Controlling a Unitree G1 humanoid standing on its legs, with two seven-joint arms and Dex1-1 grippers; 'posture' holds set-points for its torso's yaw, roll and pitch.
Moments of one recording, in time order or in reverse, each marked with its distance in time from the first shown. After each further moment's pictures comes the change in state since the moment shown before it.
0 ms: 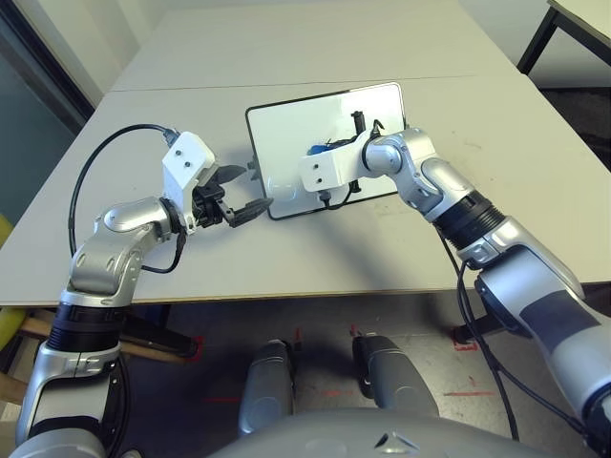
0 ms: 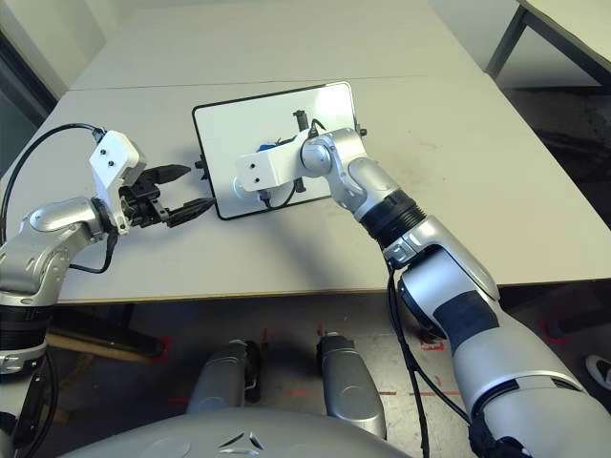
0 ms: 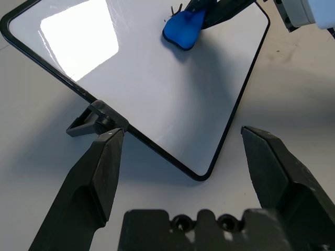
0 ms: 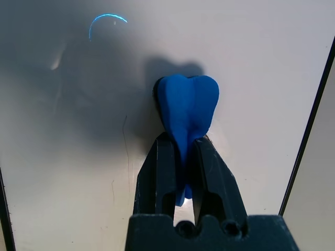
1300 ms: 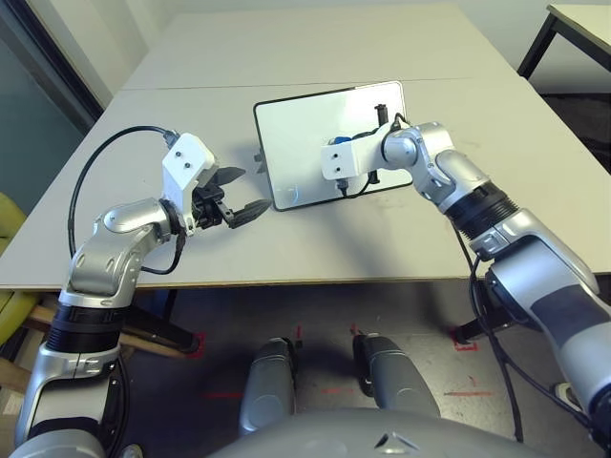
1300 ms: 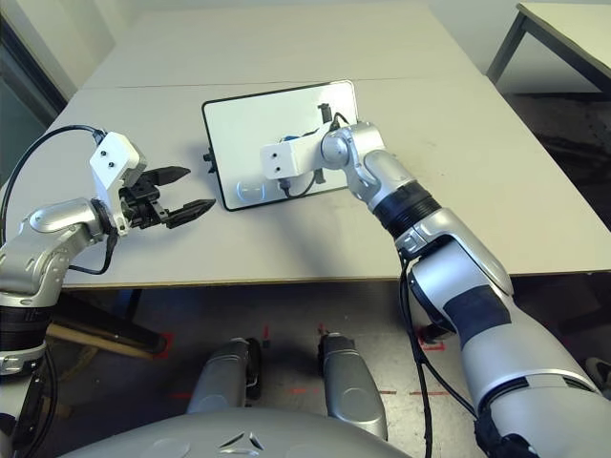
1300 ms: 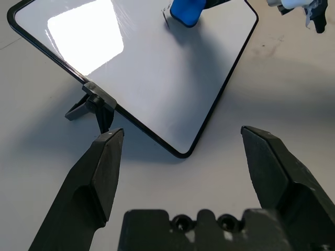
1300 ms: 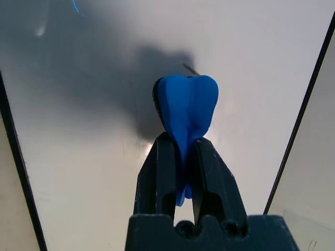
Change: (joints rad) left arm 0.000 0.003 0.009 0.000 0.000 0.011 0.001; right arm -0.037 -0.017 0.001 0.127 -0.004 0.006 -0.060
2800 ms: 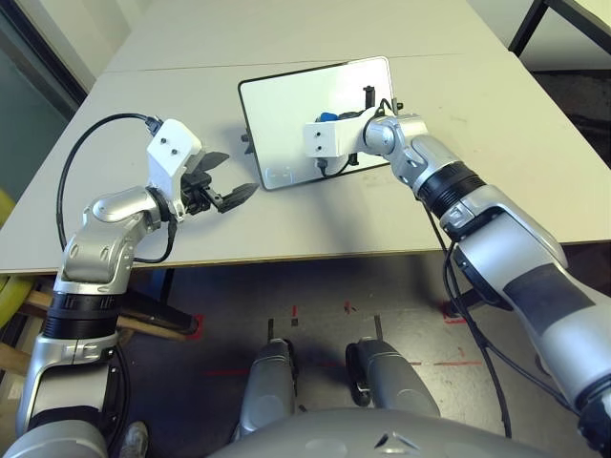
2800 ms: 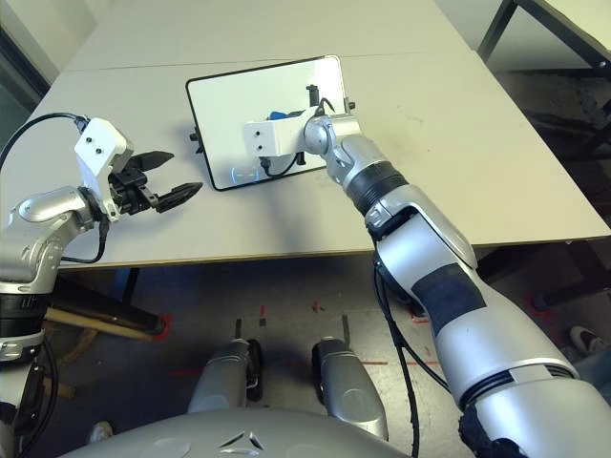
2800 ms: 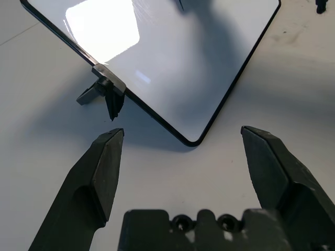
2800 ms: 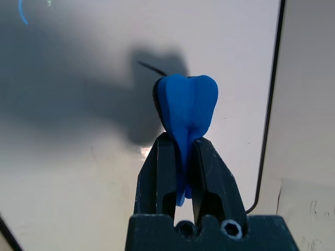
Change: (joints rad) left arm -0.056 0.004 0.018 0.114 0.059 -0.070 0.036; right arm -0.212 0.154 -0.044 0.433 0.060 -0.064 -0.325
